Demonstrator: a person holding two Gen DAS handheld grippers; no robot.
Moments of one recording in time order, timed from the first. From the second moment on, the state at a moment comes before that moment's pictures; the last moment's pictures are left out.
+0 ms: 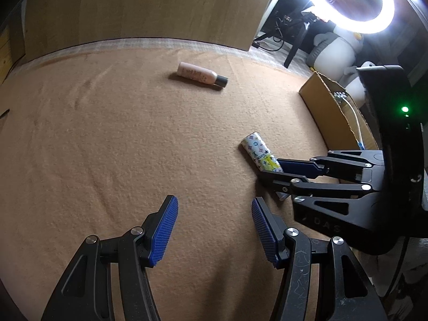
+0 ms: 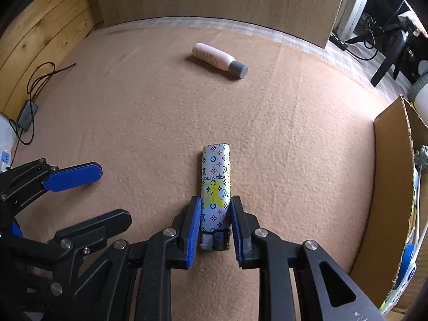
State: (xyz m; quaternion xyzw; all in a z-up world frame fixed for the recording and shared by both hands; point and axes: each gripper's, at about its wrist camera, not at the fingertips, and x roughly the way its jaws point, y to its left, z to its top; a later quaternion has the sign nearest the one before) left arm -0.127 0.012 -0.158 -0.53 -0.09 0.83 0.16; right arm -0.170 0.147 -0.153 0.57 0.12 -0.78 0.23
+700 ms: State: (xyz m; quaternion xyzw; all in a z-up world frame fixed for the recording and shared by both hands) left arm -0.130 0.017 -0.137 -0.52 -0.07 0.84 0.16; right arm -0.178 0.262 -0.068 0.50 0.04 -0.85 0.17
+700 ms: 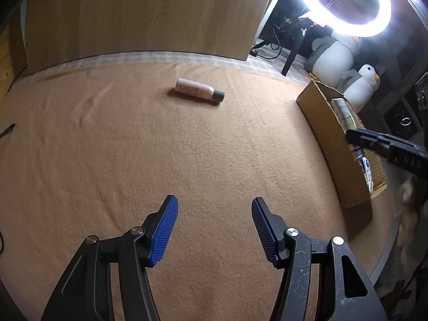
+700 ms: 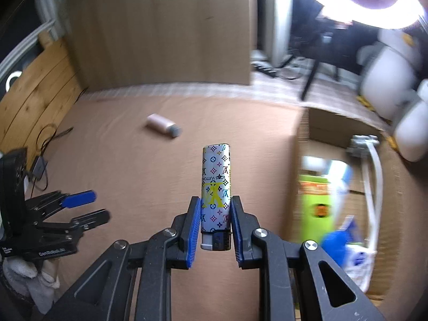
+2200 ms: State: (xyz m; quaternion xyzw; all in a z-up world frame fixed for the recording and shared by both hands) left arm -0.195 0.022 -0.113 -0.50 -0.03 0.86 0.12; right arm -0.149 0.310 -0.050 0.47 -0.07 -0.87 0.16
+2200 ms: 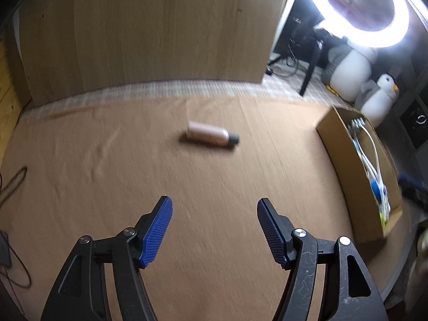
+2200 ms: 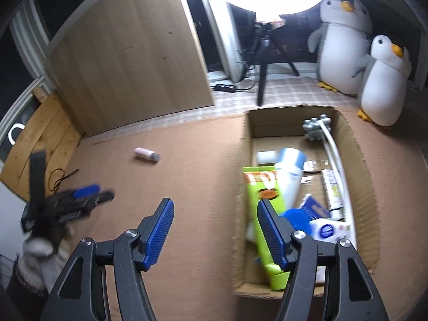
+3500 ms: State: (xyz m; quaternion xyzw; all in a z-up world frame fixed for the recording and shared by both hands) left arm -0.268 0.058 -0.172 -0.55 0.08 0.82 0.13; right arm -0.073 0.298 -0.066 0.49 -0.01 -0.86 0.16
